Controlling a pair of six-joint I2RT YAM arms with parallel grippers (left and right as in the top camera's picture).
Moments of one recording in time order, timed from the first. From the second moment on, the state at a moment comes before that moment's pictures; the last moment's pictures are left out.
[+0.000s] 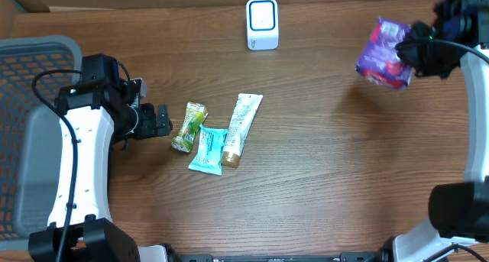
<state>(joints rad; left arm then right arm) 0.19 1.55 1.34 -1.20 0.11 0.03 -0.15 1.81 1.87 -1.29 -0.15 0.46</state>
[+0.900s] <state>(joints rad) 0.19 1.55 1.34 -1.20 0.12 0.03 -0.39 1.82 1.68 -1.28 -0.36 0.37</state>
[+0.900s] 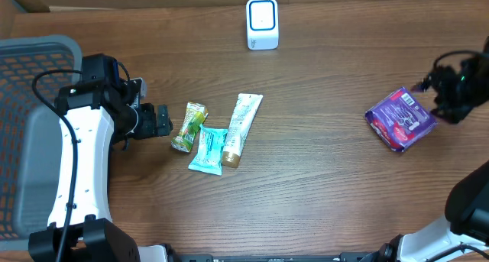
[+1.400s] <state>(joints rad) 0.19 1.55 1.34 -1.20 0.12 0.03 0.10 1.82 1.70 -1.06 -0.42 0.33</state>
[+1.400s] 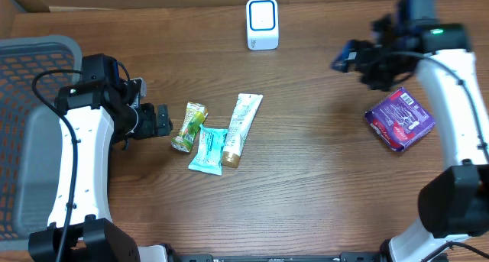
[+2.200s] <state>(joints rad) 0.19 1.55 1.34 -1.20 0.12 0.03 0.39 2.17 1.67 -0.62 -0.44 0.46</state>
